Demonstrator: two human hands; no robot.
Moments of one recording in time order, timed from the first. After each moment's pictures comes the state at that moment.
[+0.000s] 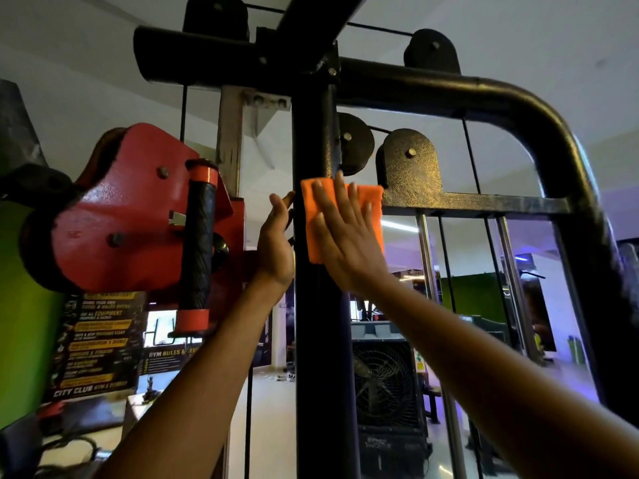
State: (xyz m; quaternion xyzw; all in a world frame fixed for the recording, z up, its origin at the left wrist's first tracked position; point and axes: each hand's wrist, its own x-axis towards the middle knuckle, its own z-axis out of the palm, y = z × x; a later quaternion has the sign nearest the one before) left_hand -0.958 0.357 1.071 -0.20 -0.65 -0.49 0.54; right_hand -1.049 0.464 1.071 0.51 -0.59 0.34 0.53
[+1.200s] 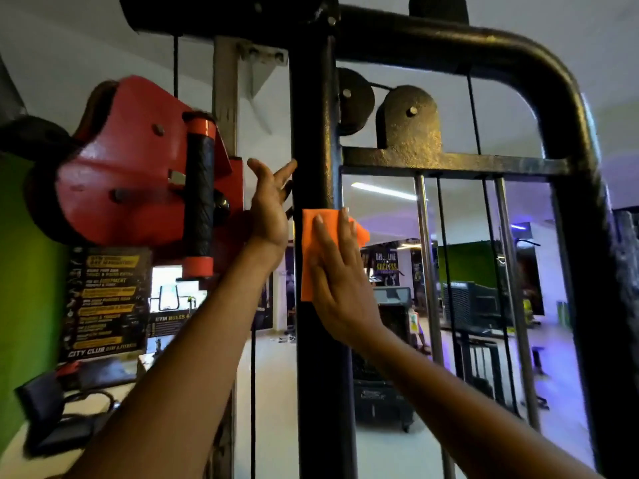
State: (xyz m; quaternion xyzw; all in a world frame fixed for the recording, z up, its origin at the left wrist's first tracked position) left_hand -0.939 0.361 1.060 -0.16 -0.63 -0.54 0.54; right_hand -1.035 0.453 0.949 0.53 -0.58 0.45 0.43
